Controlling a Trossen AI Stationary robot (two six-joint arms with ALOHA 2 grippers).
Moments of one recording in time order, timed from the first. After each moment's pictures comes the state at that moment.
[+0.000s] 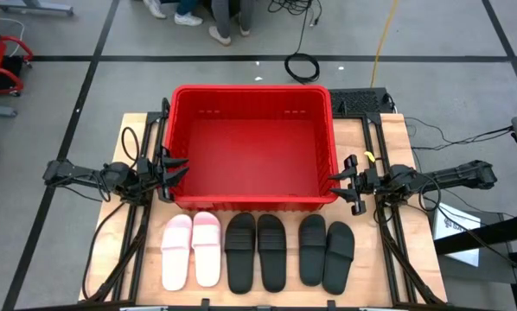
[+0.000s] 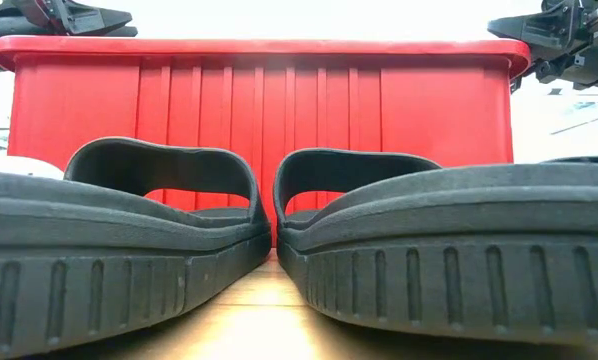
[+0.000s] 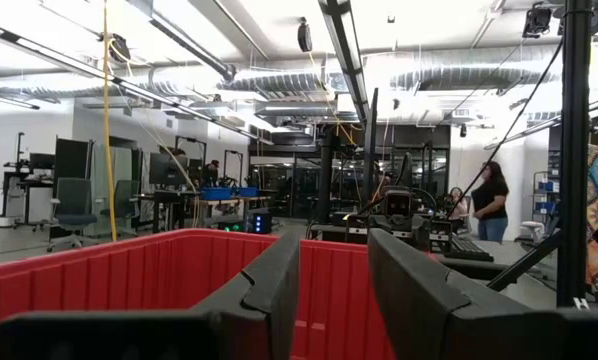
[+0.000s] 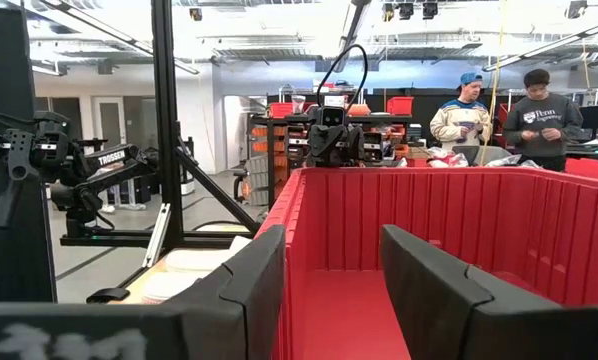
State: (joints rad) left arm -0.18 0.16 0.01 0.55 -0.37 0.10; right arm 0.11 0.32 0.02 0.53 0.05 0.00
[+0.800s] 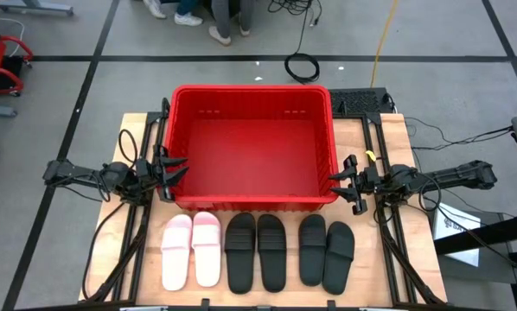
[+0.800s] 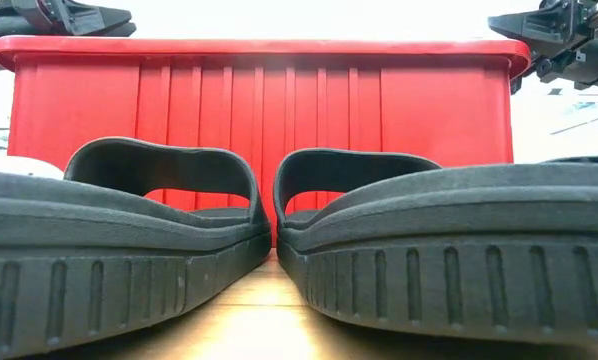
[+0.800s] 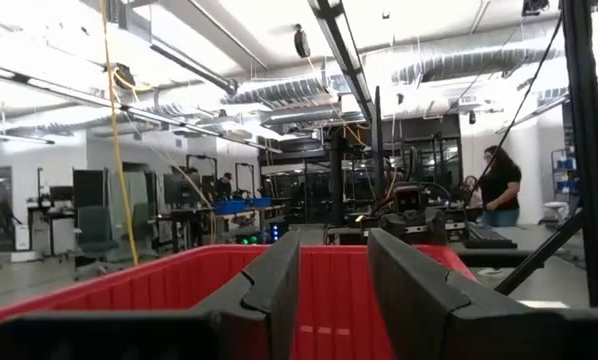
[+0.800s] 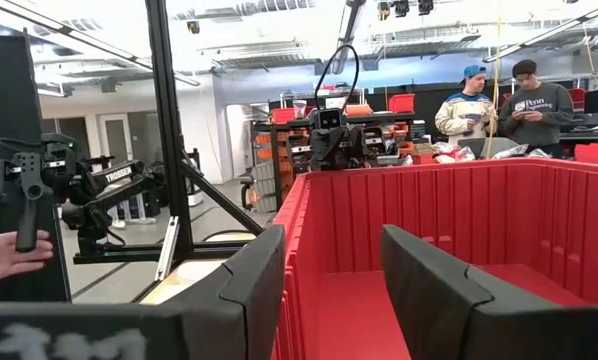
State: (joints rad) left arm -0.18 0.16 0.01 0.56 -0.37 0.21; right arm 0.11 0.32 0.02 0.54 0.05 0.07
